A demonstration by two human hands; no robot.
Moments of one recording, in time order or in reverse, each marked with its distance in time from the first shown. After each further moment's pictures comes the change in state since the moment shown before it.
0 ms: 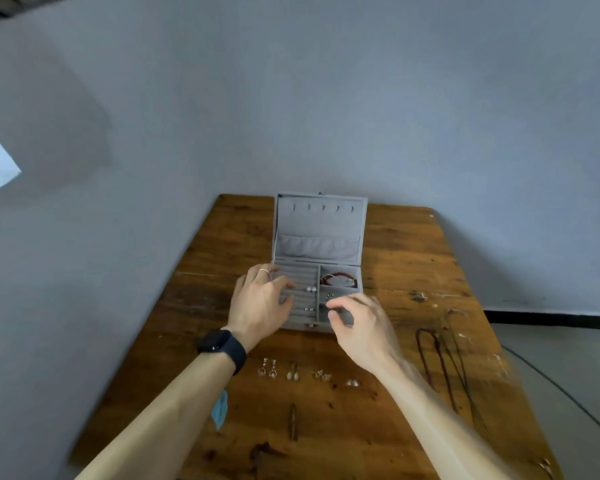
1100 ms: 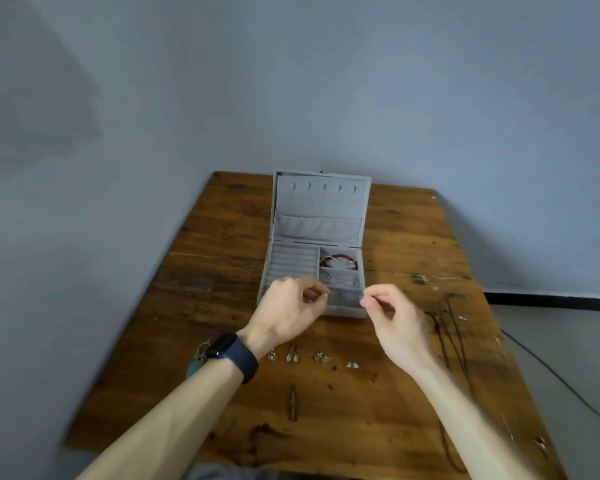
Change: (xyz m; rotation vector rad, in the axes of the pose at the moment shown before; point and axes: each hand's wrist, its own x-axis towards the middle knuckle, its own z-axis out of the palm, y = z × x) left_hand -0.016 0.037 0.003 -0.491 -0.185 0.021; right_hand -0.024 0.018 -0.028 0.288 0.069 0.183
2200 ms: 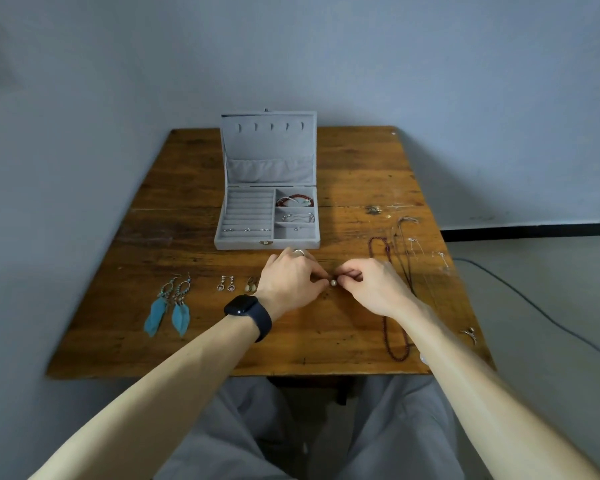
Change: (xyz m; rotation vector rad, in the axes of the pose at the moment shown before) left_hand -0.035 0.052 0.090 0.421 -0.136 0.030; right_hand -0.045 0.046 -0.046 -0.244 -0.368 0.072
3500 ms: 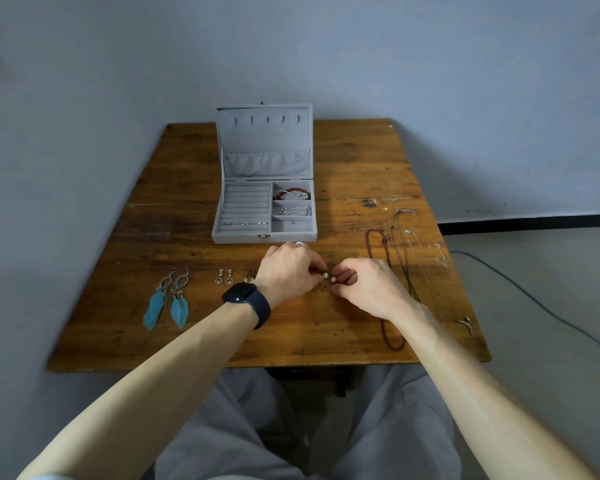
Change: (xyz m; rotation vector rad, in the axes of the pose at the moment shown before) left_hand 0.006 -0.004 -0.001 0.028 -0.049 0.064; right_hand -0.012 0.000 0.008 0.001 0.035 -0.011
